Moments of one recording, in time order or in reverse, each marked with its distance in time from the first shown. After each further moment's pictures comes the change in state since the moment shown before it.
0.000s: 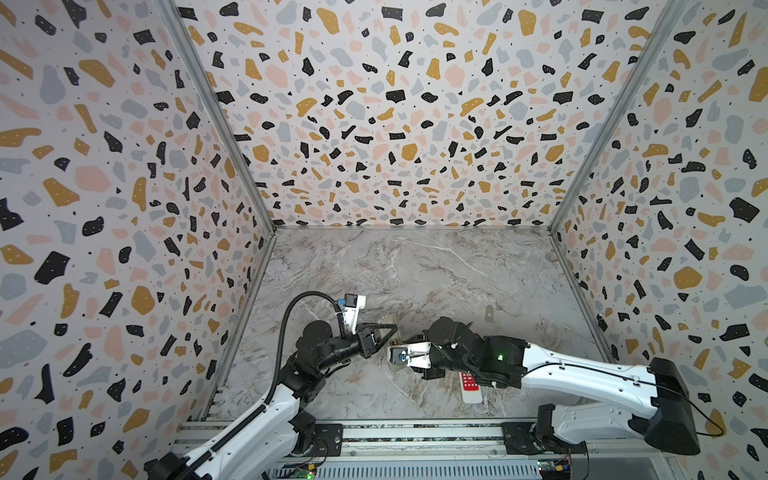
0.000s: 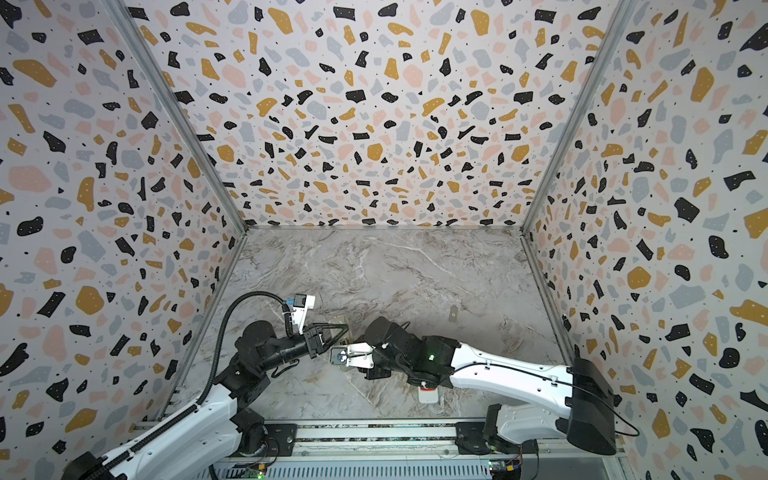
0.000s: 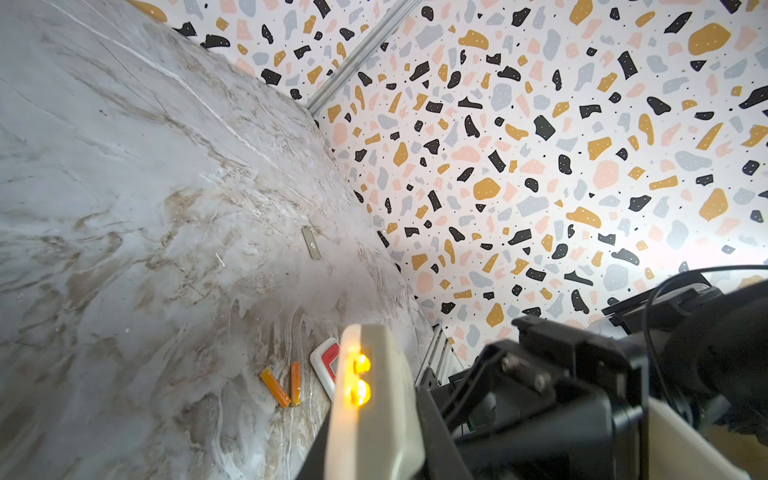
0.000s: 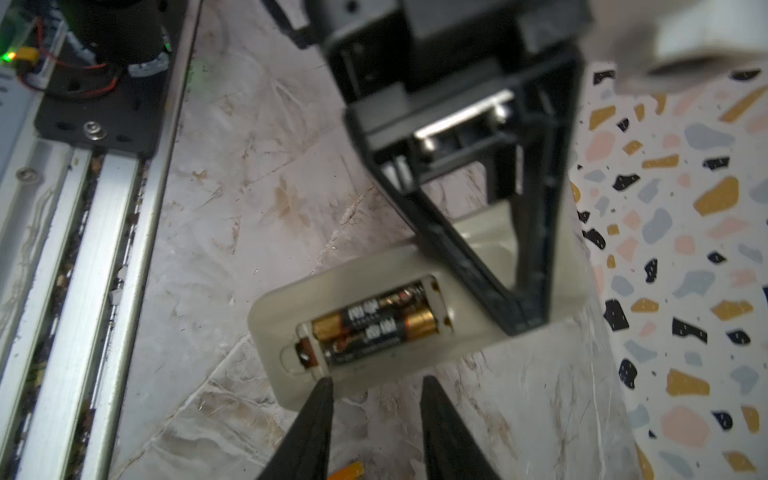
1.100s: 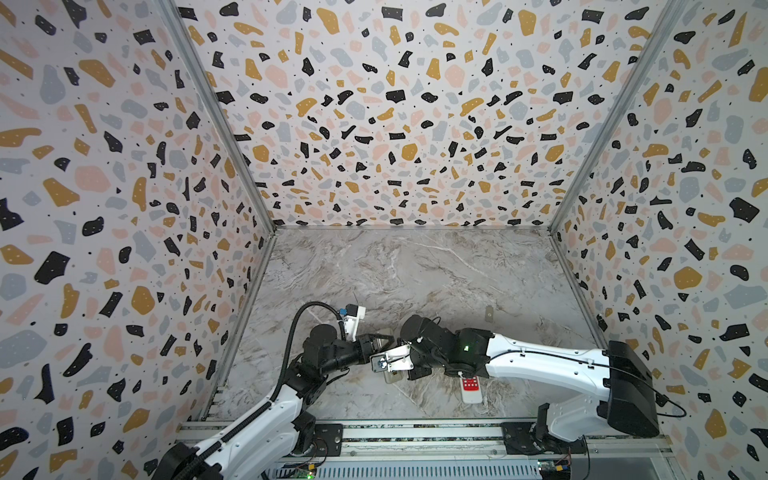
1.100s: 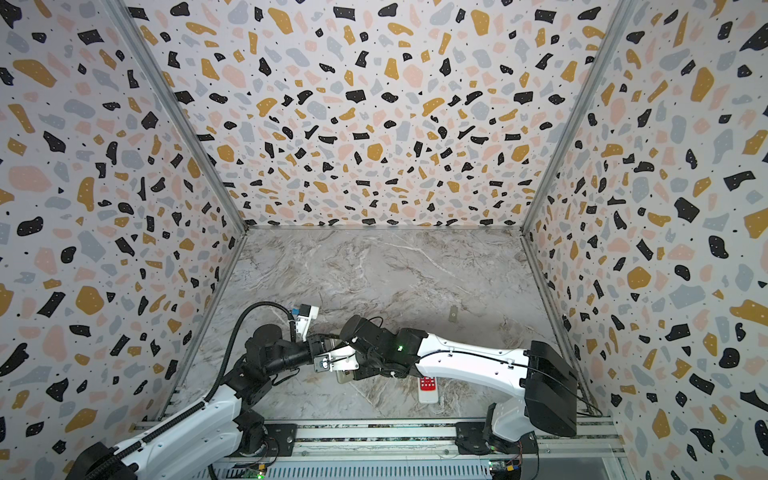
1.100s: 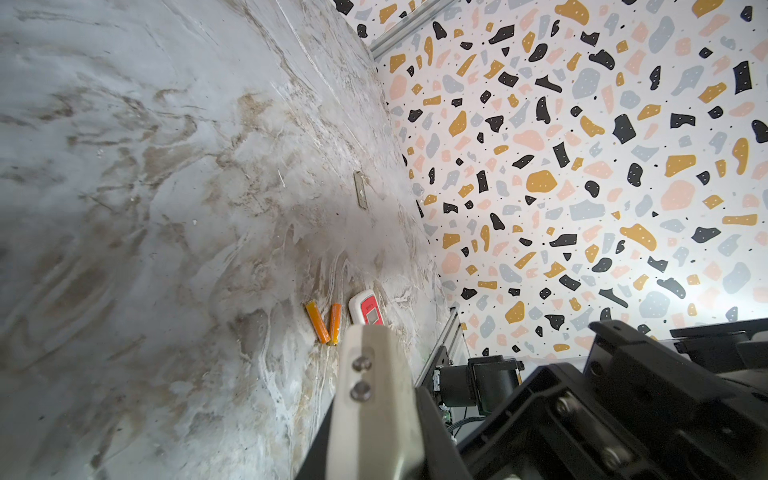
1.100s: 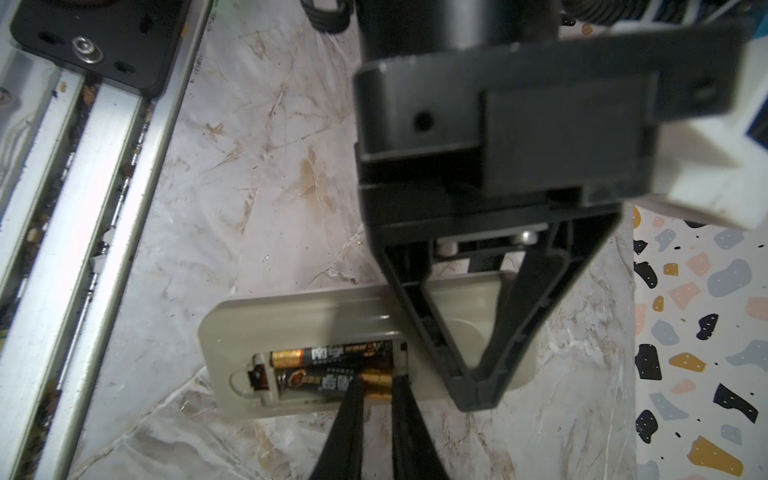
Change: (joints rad) left arm 0.013 0.035 -0.070 -0.063 0.017 -0.102; right arm 0.032 0.285 0.164 -0.093 -0.086 -0.174
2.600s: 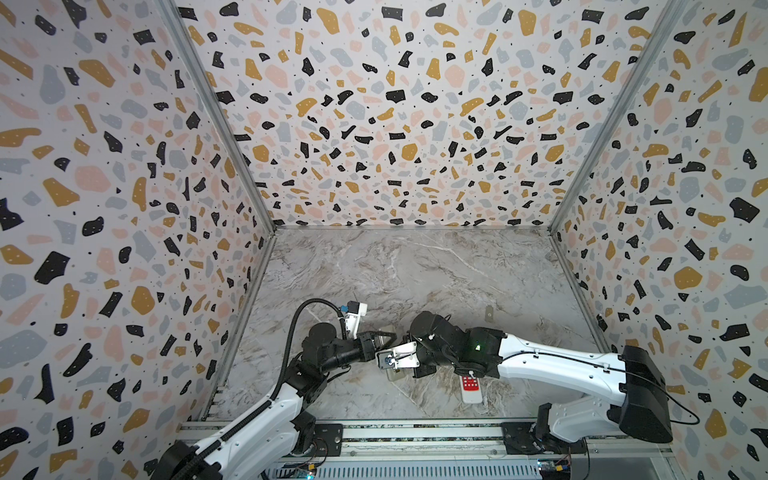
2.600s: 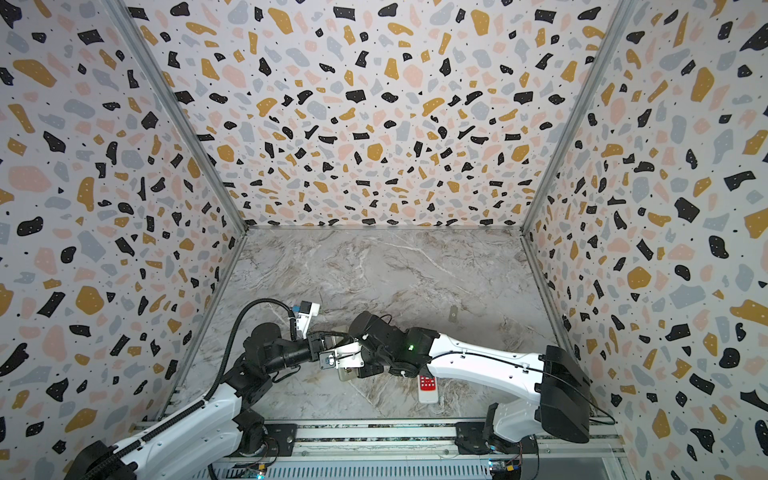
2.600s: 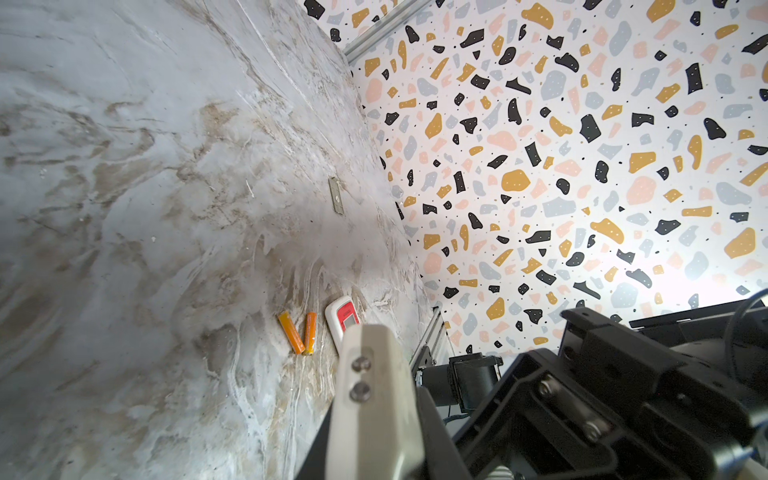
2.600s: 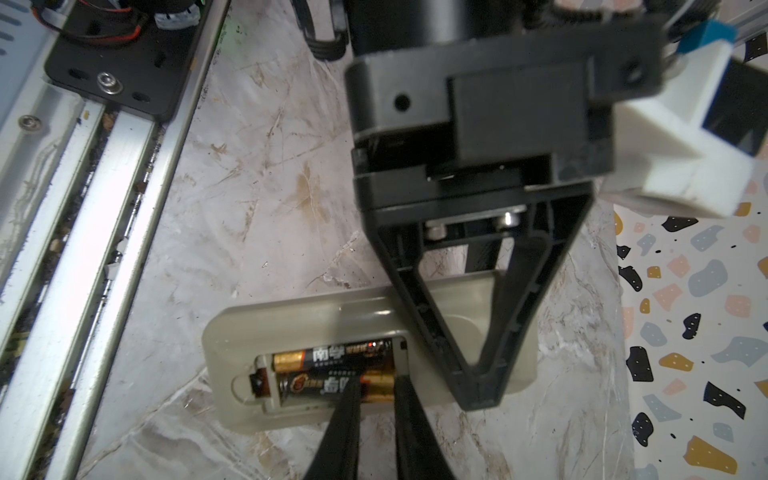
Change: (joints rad) left arm -0.006 0.008 0.018 0.056 0.029 -0.026; right arm -0.024 -0.091 -0.037 0.027 -0.042 0.001
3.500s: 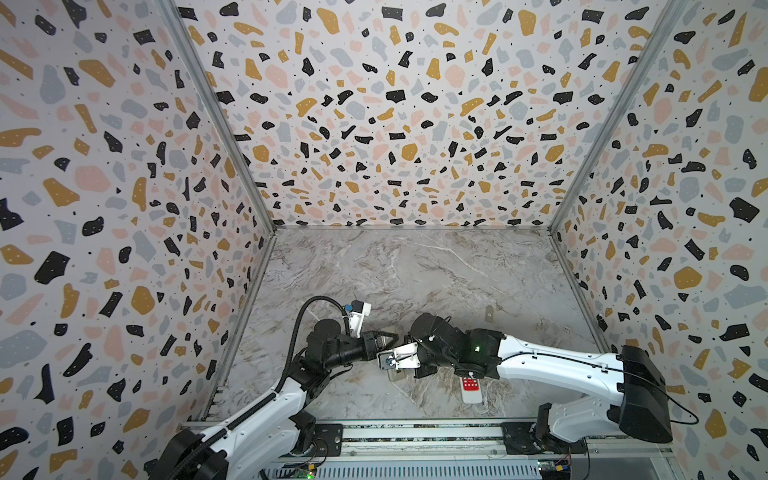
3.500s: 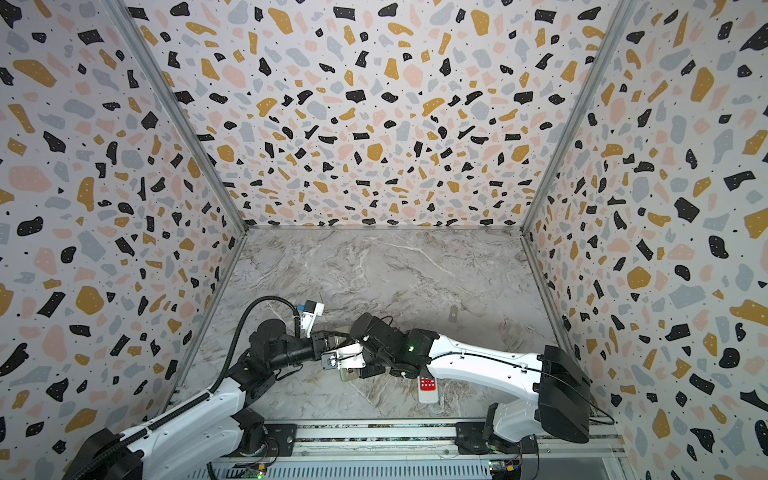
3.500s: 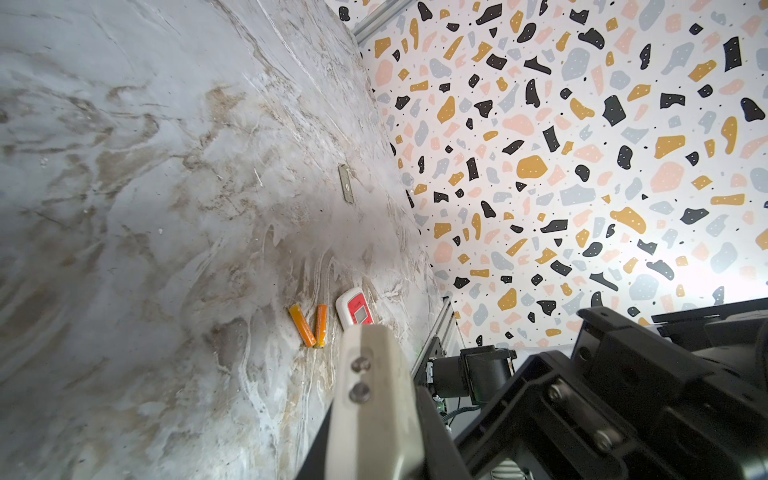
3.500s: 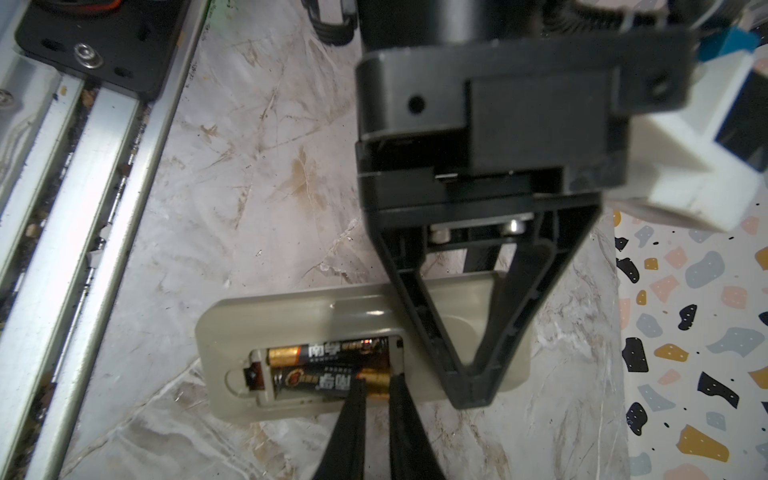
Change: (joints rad) left arm -0.004 0.066 0.026 -0.024 0.008 0.039; right arm -0.003 0.000 -0.027 0.018 0.026 -0.011
